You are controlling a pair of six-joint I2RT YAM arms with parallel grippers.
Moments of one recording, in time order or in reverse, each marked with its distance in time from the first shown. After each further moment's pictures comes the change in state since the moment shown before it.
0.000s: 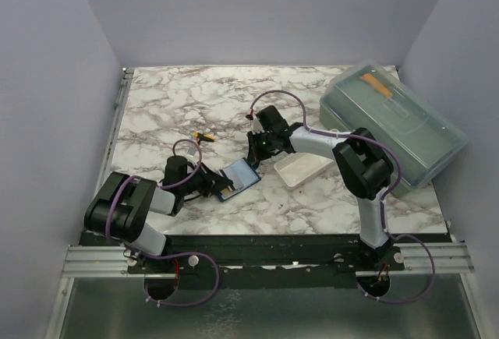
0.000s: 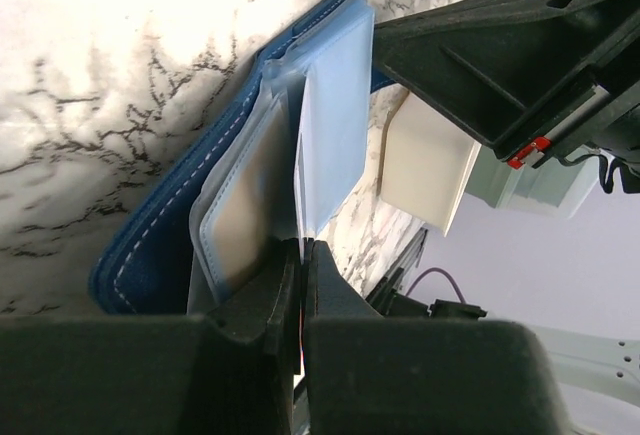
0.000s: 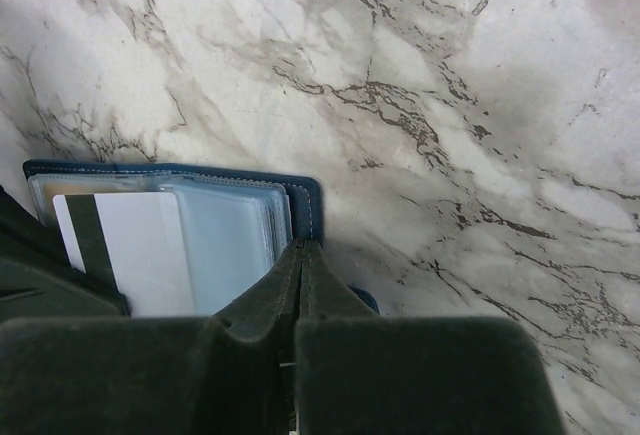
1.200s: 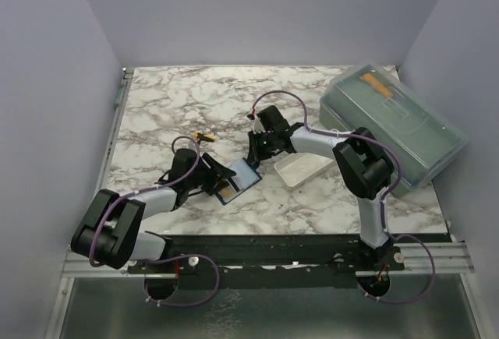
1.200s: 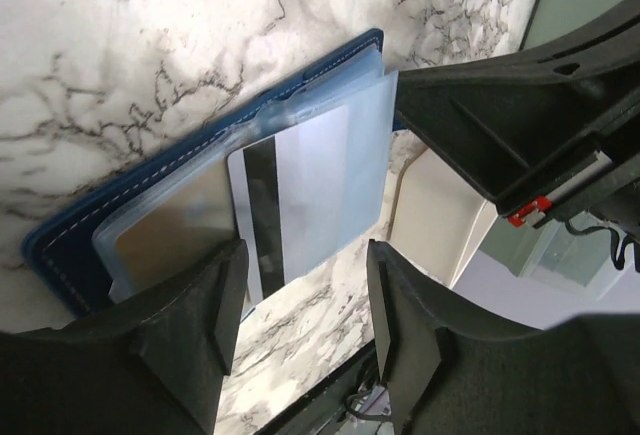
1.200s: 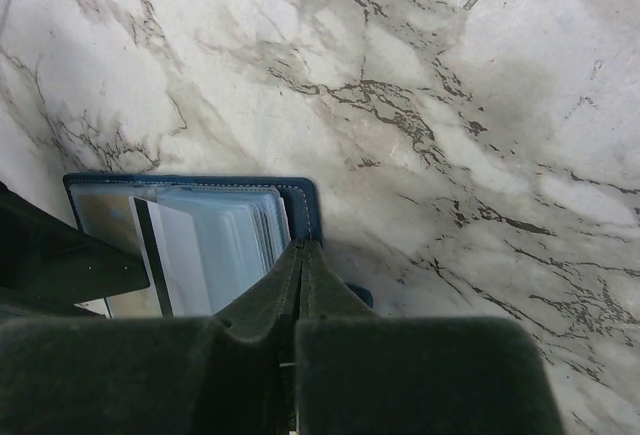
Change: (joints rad) left arm -0.109 -0.200 0.109 -0.406 -0.267 -0.043; right arm -0.007 -0.004 -0.016 0.024 -0.021 0.044
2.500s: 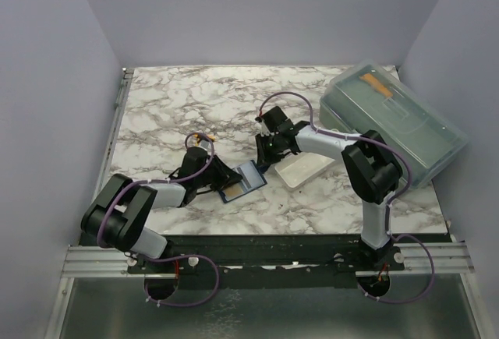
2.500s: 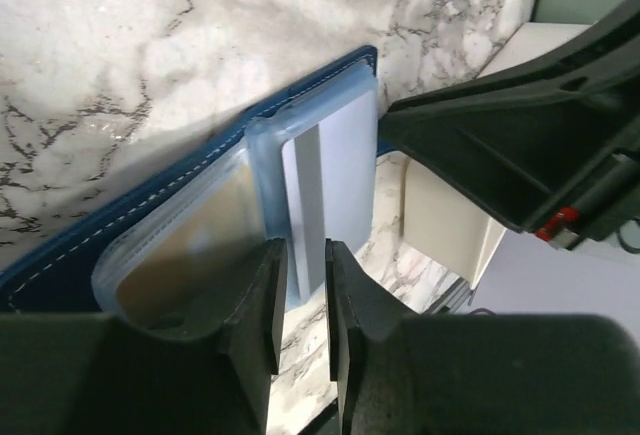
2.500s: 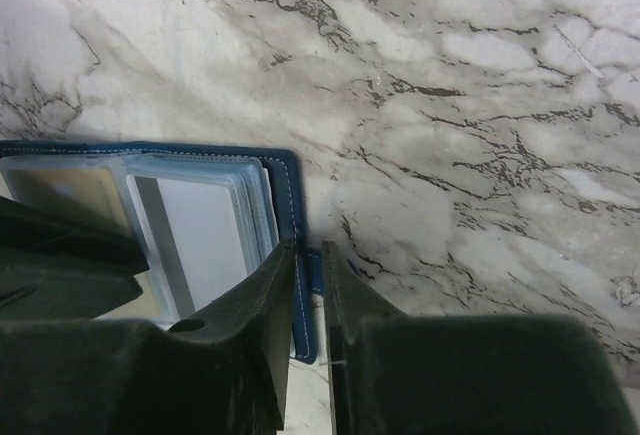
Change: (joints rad) left arm -0.091 0.142 0.059 0.125 0.000 0.063; right arm -0.005 -0.075 -0.024 -0.165 0.091 0.021
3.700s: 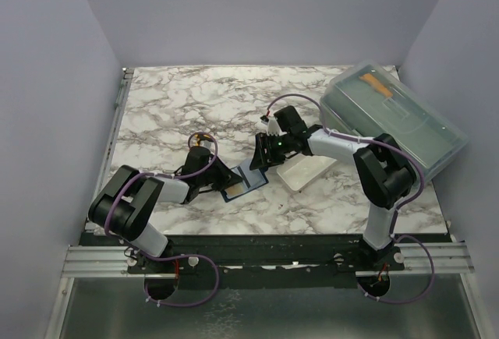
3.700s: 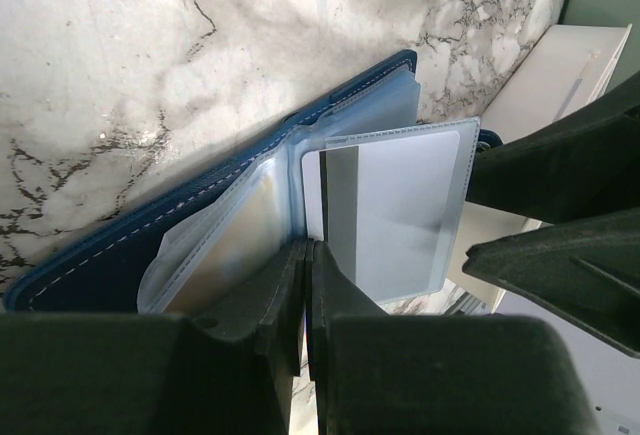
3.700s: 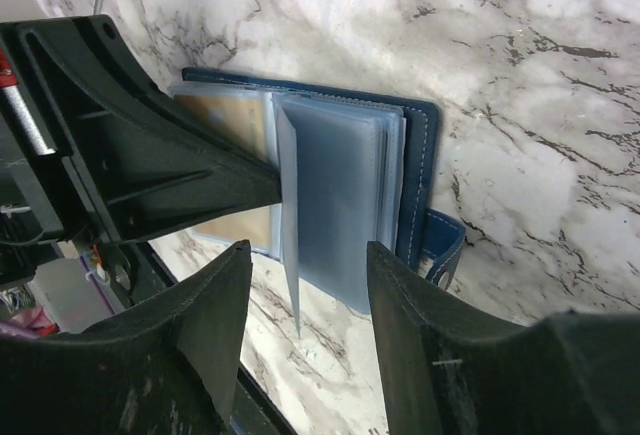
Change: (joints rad) left arm 0.002 0.099 0.027 0.010 -0.015 0.031; right arm -0.067 -0.093 -0.140 0.164 -0.314 0.059
